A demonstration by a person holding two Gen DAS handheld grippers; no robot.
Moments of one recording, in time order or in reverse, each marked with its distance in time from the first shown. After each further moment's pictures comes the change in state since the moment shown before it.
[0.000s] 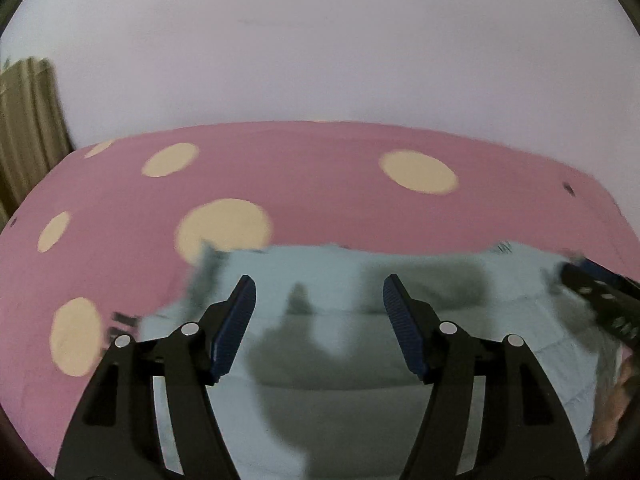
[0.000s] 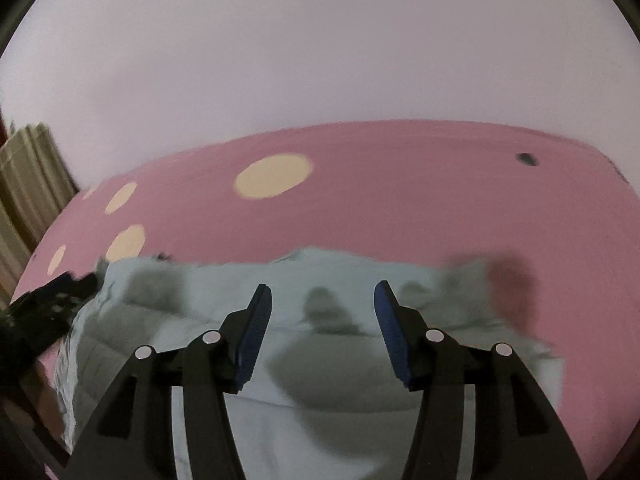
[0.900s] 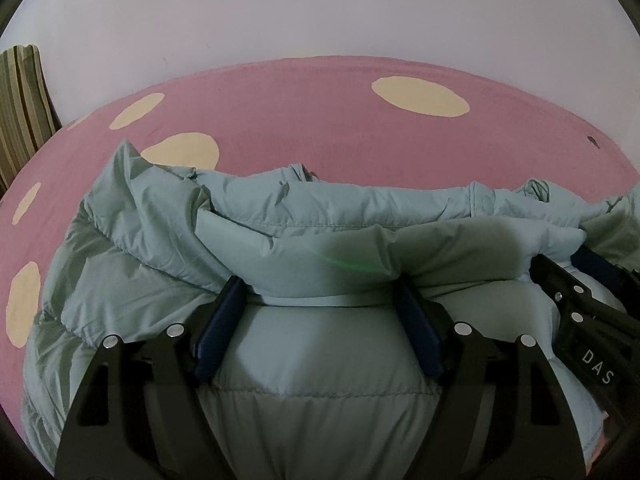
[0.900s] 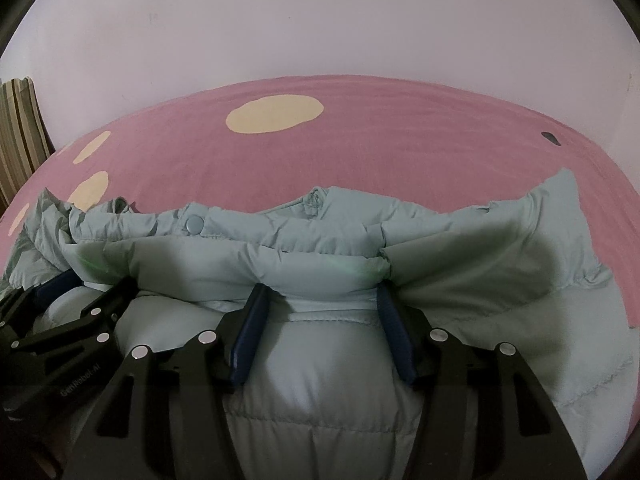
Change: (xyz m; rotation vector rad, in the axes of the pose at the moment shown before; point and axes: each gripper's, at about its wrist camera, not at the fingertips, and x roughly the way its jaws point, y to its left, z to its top) left arm 0.070 -0.019 -0.034 -0.003 0.092 0.030; right arm 0.066 0.021 -0.027 -0.056 0.029 -0.106
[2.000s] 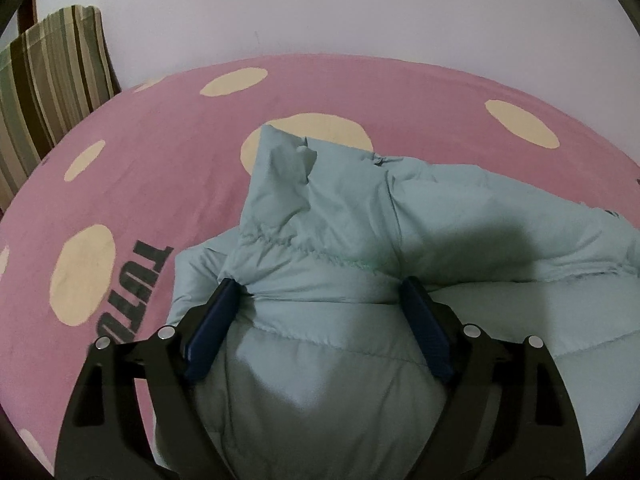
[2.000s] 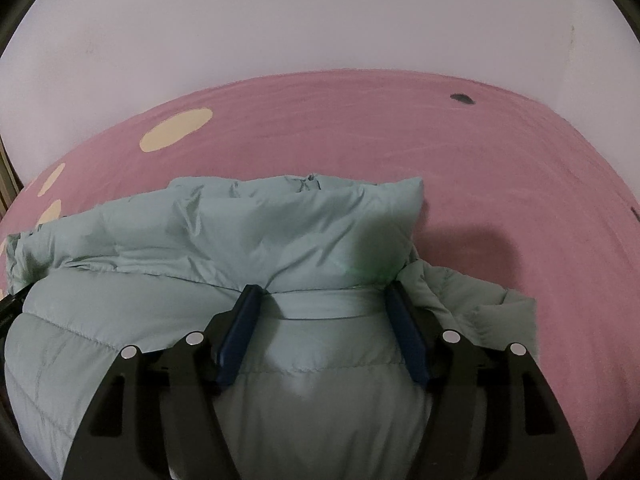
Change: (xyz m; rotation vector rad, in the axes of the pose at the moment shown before) left arm -0.017 0.090 0.002 -0.133 0.034 0.146; right arm -0.027 -0.092 -0.018 0.136 0.007 -0.088
